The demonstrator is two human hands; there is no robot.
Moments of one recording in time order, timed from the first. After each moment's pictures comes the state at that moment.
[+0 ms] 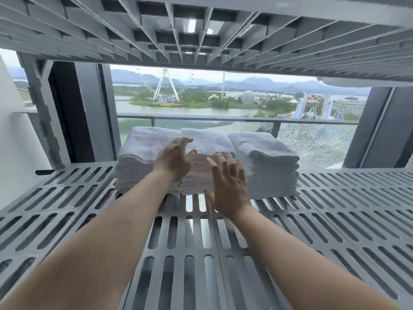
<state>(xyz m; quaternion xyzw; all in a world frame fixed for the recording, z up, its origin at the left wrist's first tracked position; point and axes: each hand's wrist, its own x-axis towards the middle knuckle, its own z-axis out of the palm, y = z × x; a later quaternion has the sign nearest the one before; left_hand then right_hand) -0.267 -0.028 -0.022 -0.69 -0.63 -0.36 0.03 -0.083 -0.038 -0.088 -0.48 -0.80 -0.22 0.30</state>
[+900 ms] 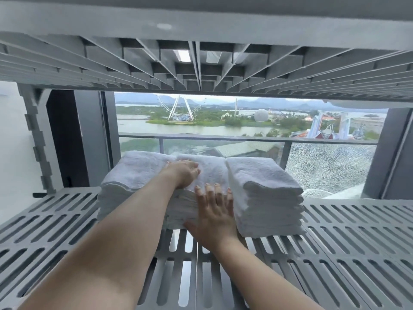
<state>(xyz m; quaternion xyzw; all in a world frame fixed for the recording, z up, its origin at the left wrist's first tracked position) -0.246 0.070 0.012 -0.69 -0.72 -0.11 -0.01 -0.090 0.006 -0.098 -0.47 -0.82 -0.17 0.29</state>
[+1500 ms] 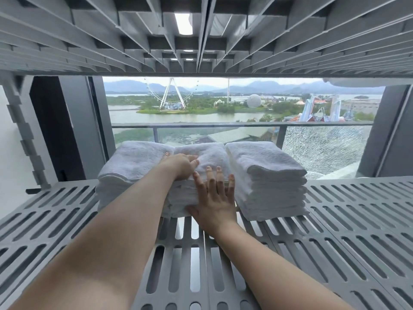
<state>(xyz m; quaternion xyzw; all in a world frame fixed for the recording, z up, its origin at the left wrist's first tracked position) -0.259 0.079 -0.002 -0.69 -0.72 -0.07 -0.01 -0.104 0.019 -0.111 -0.50 -0.81 -0.18 0.26</state>
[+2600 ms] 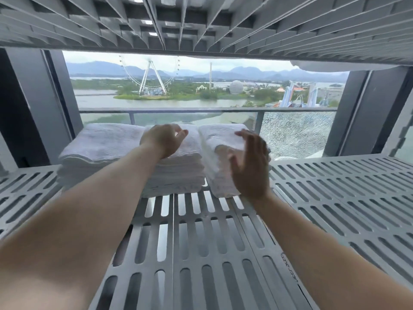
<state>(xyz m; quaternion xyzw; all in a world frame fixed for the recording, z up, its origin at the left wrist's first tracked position) -0.207 0.050 0.015 -0.70 -0.67 -0.23 0.06 0.036 0.002 -0.051 -0.43 -0.68 -0.15 0.57</state>
